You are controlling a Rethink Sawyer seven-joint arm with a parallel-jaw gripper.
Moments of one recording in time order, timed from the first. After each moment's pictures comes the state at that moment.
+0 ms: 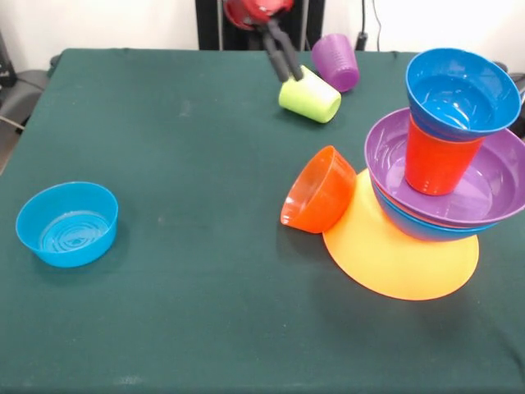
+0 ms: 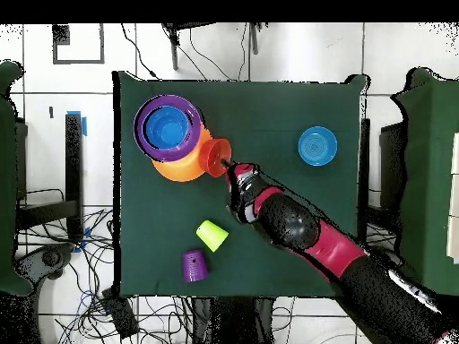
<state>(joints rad) -1.04 -0.61 0.82 2.20 0.09 0.03 2.33</state>
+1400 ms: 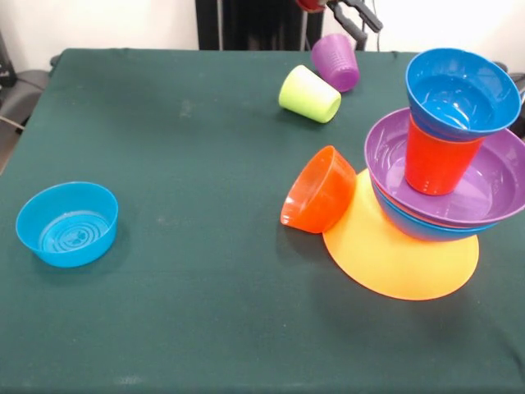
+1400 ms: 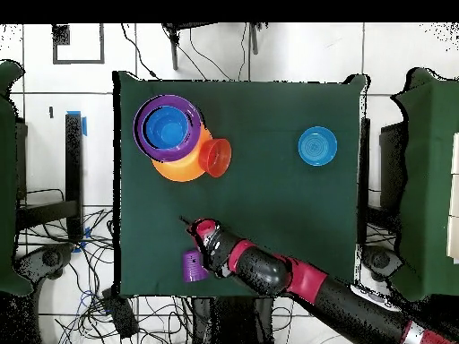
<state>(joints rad) -1.20 -0.23 0.88 2.34 -0.29 -0.01 2.33</state>
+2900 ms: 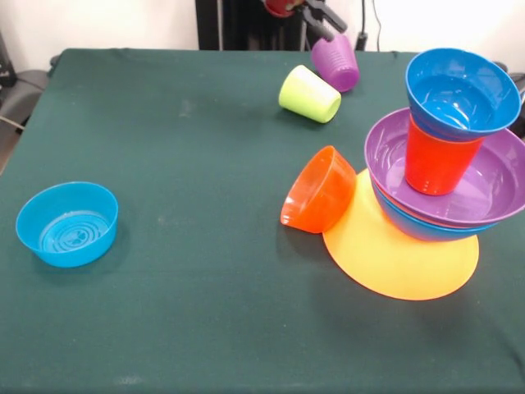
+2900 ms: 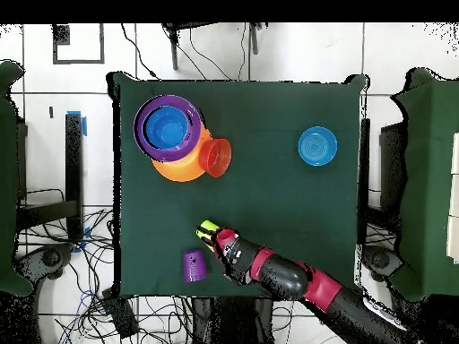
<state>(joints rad) -1.36 -0.11 0.86 2.27 -0.44 0.16 2.33</state>
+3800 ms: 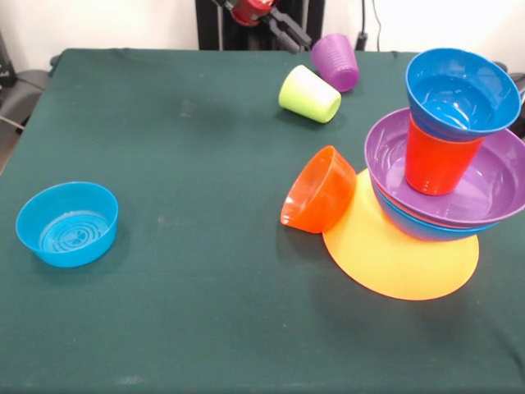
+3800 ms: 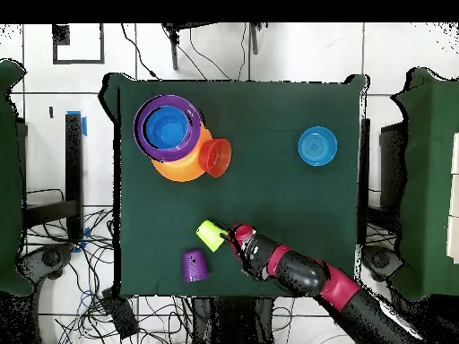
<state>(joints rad) -1.41 -0.14 0.86 2.22 -0.47 0.24 2.33</state>
